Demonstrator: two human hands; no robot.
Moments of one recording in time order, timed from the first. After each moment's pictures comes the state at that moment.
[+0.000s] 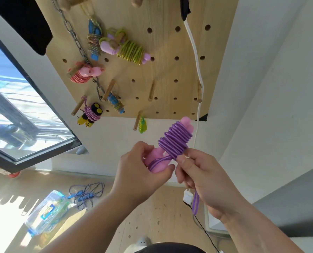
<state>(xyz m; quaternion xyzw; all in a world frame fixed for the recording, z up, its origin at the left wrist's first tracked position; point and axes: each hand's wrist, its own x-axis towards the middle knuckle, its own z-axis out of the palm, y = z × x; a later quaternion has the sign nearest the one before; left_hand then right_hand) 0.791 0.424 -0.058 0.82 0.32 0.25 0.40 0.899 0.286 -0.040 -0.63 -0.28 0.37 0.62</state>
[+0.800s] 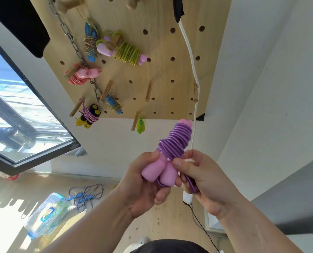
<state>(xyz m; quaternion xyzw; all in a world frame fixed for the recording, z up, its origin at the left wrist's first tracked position) 0.792 0.413 -0.052 0.39 0.16 0.00 0.91 0.905 0.281 -0.047 -0.57 -0.18 0.46 0.66</state>
